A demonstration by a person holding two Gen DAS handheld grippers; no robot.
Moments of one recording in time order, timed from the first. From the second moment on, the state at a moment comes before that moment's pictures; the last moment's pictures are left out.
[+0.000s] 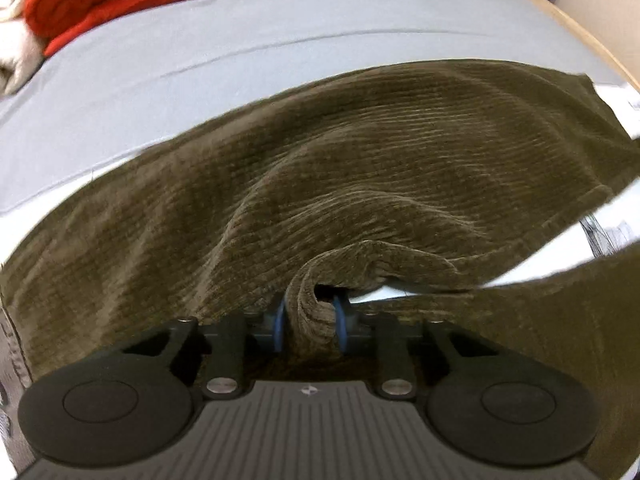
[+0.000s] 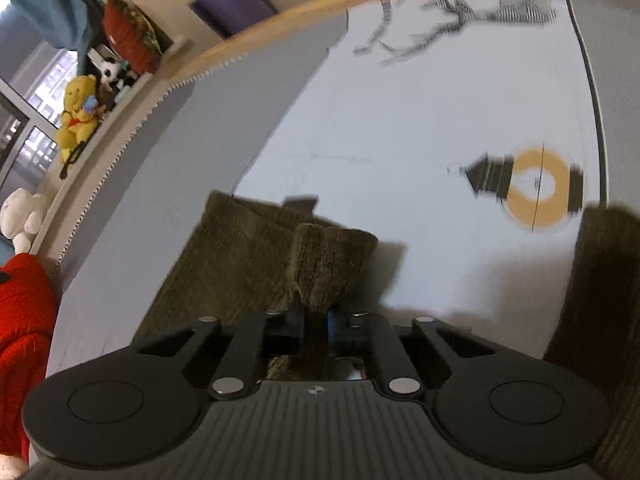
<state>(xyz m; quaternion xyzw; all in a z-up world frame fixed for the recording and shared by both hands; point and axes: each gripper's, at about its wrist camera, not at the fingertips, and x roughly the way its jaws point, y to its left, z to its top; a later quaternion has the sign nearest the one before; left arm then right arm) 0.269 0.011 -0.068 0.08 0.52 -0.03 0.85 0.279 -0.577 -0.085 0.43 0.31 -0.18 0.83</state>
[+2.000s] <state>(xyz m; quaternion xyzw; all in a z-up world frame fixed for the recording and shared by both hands) 0.060 0.175 -0.053 0.10 0.59 -0.05 0.80 0.115 -0.585 -0.091 0.24 0.54 -0.23 0.77</state>
